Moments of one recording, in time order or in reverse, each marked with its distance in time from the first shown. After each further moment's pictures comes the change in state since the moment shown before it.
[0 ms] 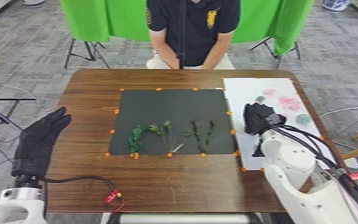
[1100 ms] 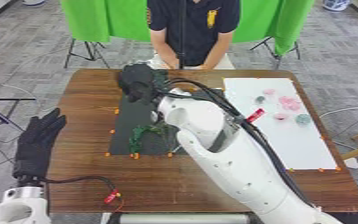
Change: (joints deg) left arm -1.4 0.8 1.9 2.5 -2.2 4.4 0.9; right arm 28.3 -22.9 -25.3 12.7 -6.6 5.7 -26.4
